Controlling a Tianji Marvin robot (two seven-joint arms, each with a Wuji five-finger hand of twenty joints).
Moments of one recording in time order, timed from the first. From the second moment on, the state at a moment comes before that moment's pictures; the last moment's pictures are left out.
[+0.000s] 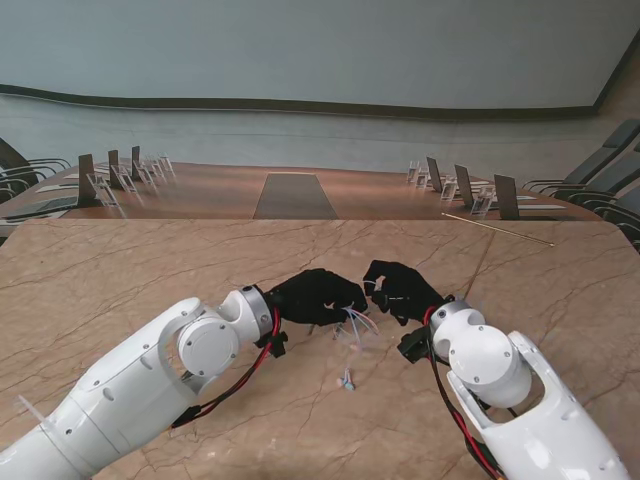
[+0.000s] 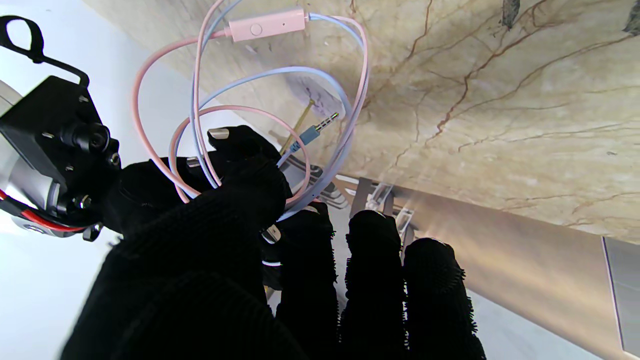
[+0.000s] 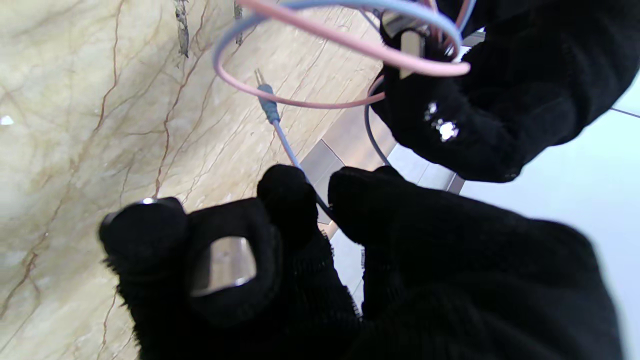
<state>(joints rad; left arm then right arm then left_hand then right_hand) 1.14 -1.11 -0.77 -1.47 0.45 -0.28 -0.14 -1.56 -1.12 1.24 -1.78 -0.17 0.27 0.14 0.95 -0.43 0.65 -0.14 0.62 -0.23 0.89 1.16 0.76 0.02 1.05 1.50 0.53 0.18 1.24 1.30 0.22 0.15 1.42 1.27 0.78 -0.60 1.21 0.05 0.62 -0.10 1.33 0.67 0.99 0.35 1.24 0.68 1.16 0.30 1.59 0.81 0.89 0.52 1.62 0.61</state>
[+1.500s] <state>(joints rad) 1.17 -1.12 -0.81 -1.44 0.43 -0.32 -0.13 -1.51 -1.12 1.26 -1.71 -0.15 0.20 0.17 0.96 -0.42 0.62 -0.13 0.61 -0.24 0.89 1.18 0.75 0.02 1.04 1.50 0.53 0.18 1.21 1.29 0.19 0.15 1.40 1.24 0.78 -0.60 1.21 0.07 0.62 -0.08 1.33 0.67 0.99 0.36 1.24 0.68 1.17 0.30 1.60 0.81 0.90 0.52 1.63 0.61</state>
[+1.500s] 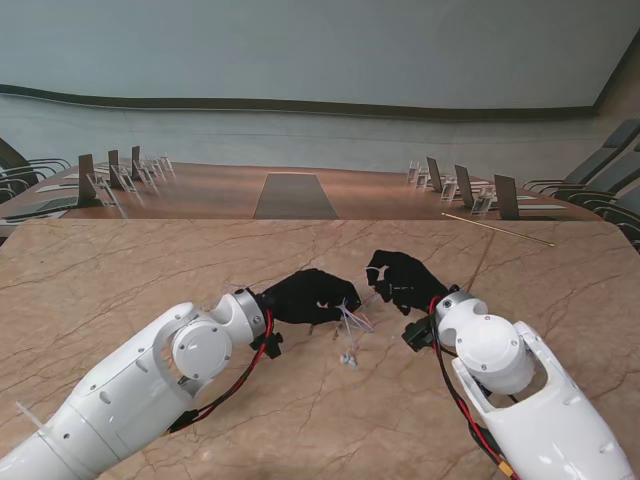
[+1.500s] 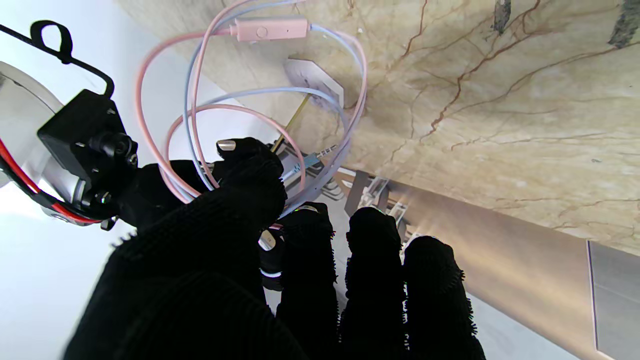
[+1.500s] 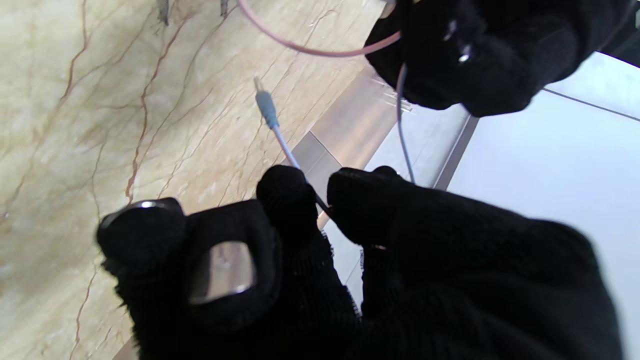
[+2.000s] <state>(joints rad) 1.16 -1.12 -0.80 -1.41 0.43 -0.32 -0.10 -1.53 -1.12 1.28 -1.76 -0.09 0.20 0.20 0.97 -0.42 0.61 -0.13 0.61 -0.24 0.89 1.18 0.76 0.02 1.04 1.50 0.53 0.18 1.21 1.29 0.19 0.15 1.40 1.24 0.78 -0.60 1.21 0.07 0.62 -0.08 1.33 0.67 0.99 0.36 1.24 0.68 1.17 0.30 1.60 0.81 0.90 0.52 1.63 0.61</state>
